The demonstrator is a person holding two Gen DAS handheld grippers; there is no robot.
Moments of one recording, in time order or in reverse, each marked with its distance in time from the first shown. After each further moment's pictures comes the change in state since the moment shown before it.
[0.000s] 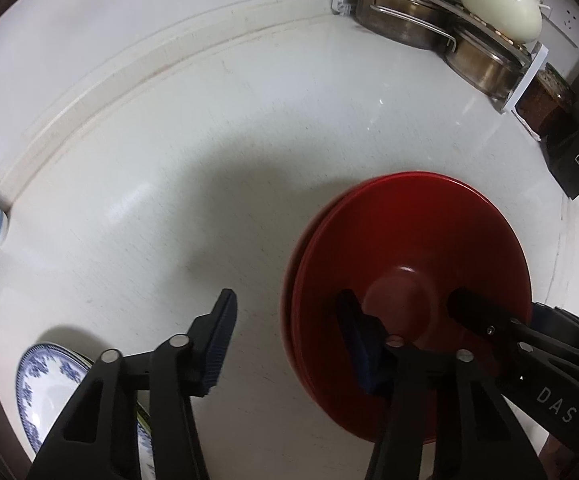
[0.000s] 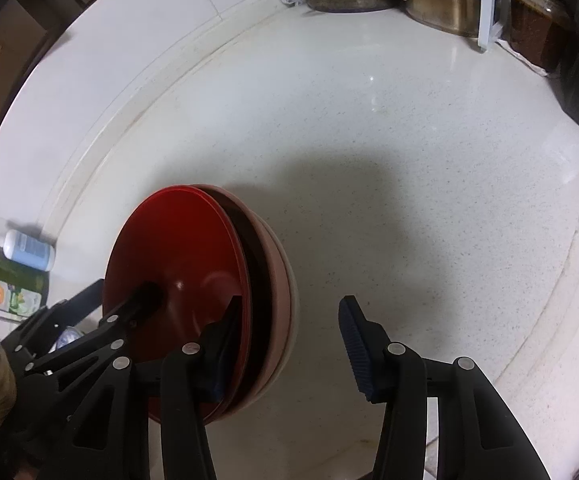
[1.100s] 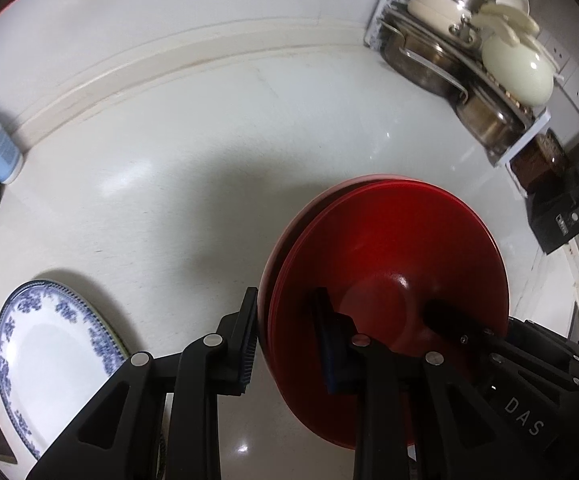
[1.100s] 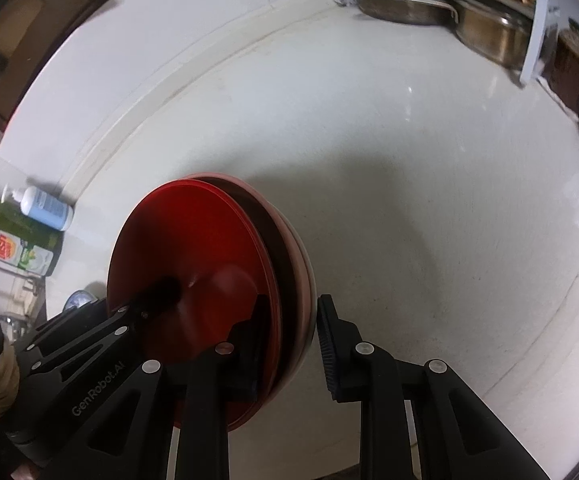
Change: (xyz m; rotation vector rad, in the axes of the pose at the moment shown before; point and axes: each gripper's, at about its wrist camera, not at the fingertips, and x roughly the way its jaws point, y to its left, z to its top) left arm -0.043 0.023 -0.021 -0.207 -0.064 -0.055; right arm -0.023 0.021 0.005 -0.169 0.024 0.037
